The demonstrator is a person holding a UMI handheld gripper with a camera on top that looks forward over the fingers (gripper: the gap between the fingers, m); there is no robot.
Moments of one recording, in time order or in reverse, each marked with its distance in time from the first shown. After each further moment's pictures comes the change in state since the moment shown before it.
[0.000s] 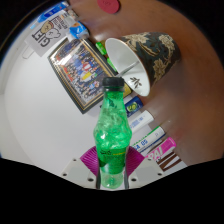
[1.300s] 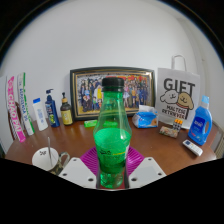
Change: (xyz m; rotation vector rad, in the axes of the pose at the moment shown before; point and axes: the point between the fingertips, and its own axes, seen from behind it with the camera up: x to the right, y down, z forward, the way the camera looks) arm -0.090 -0.305 -0.098 0.152 0.632 -2.052
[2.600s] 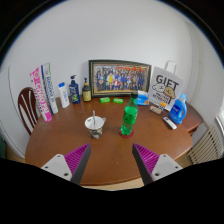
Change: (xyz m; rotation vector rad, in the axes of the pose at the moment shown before) arm -0.104 0.001 -0.287 -0.301 0.081 -0.044
